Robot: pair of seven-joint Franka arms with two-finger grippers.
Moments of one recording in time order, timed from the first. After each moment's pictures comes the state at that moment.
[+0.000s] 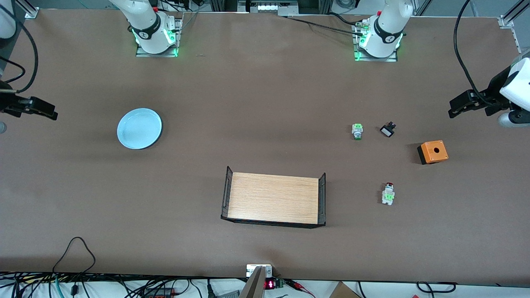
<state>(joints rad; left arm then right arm) 0.04 0.05 -0.05 -1.57 0.01 1.60 -0.08 0.03 0.05 -0.13 -1.66 -0.06 1.66 -0.04</state>
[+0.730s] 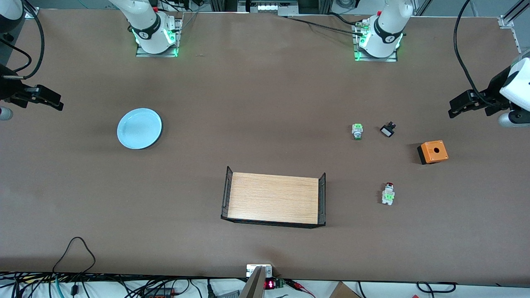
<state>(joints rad) 0.04 0.05 -0.05 -1.57 0.01 1.60 -0.08 0.06 0.01 -0.13 -1.68 -0.06 1.64 -0.02</state>
